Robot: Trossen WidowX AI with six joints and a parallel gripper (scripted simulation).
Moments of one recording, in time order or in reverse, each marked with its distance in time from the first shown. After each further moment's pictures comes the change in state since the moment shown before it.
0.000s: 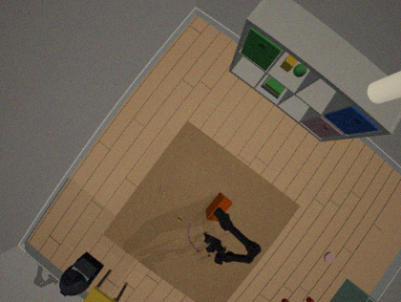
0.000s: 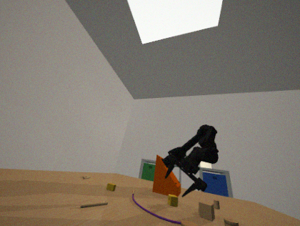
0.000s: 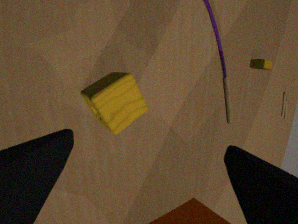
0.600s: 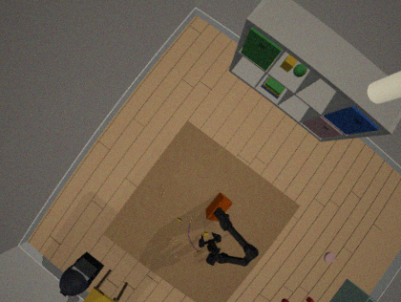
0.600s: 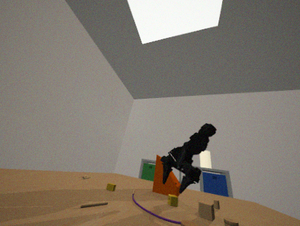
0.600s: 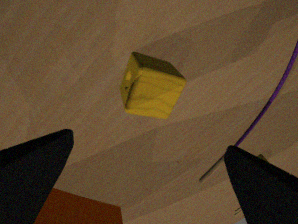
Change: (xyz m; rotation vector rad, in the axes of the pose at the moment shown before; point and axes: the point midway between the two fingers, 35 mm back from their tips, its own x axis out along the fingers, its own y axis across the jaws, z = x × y) arm 0.010 -0.008 0.005 -0.794 0.045 0.260
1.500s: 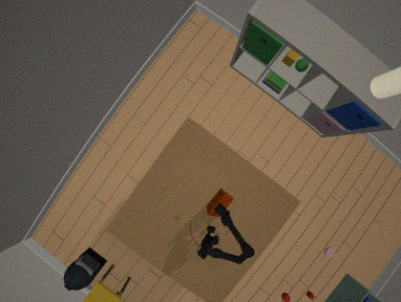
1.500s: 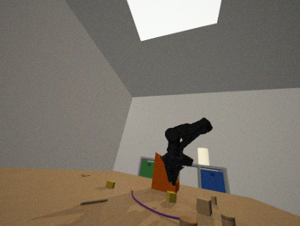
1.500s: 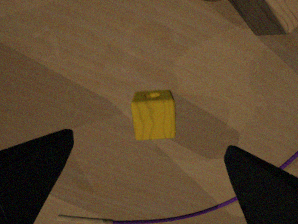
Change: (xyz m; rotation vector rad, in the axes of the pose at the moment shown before) arm -0.008 -0.019 0.006 -1.141 -0.370 0.105
